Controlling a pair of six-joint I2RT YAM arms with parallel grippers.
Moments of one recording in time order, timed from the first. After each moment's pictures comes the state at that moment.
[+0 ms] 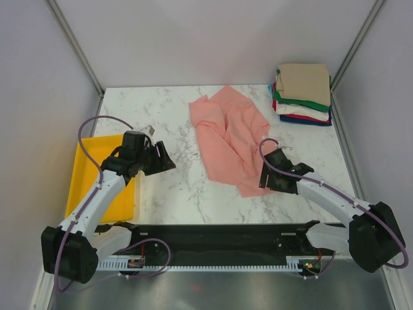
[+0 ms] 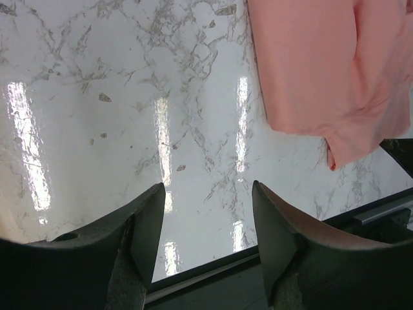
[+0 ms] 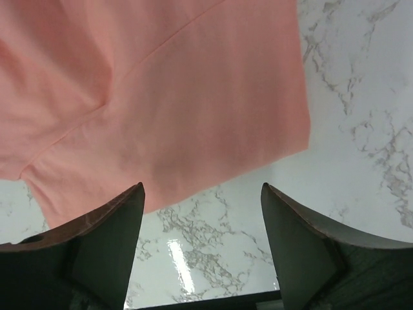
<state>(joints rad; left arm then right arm) -0.25 1.07 0.82 -0.59 0.23 -0.48 0.53 1.18 0.67 -0.64 0.31 0.68</state>
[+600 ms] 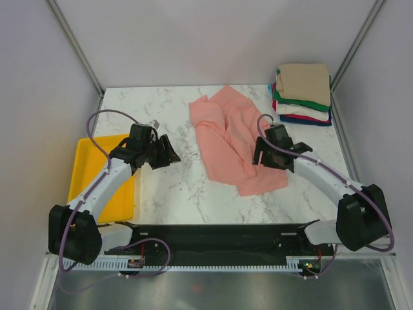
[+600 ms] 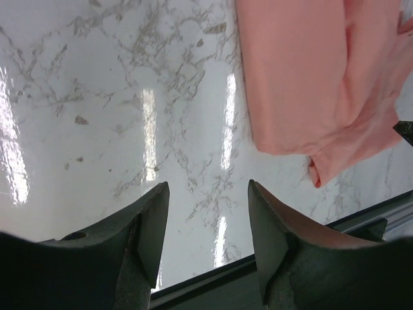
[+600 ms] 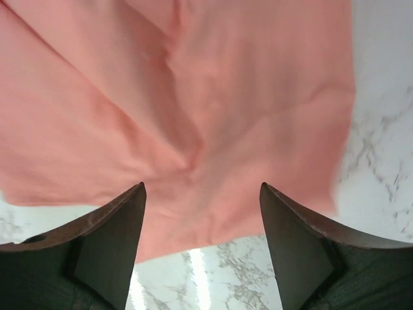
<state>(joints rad) -0.27 1.22 0.84 -0.50 0.25 -0.57 0.40 1.32 0.80 -0.51 0.13 0.58</state>
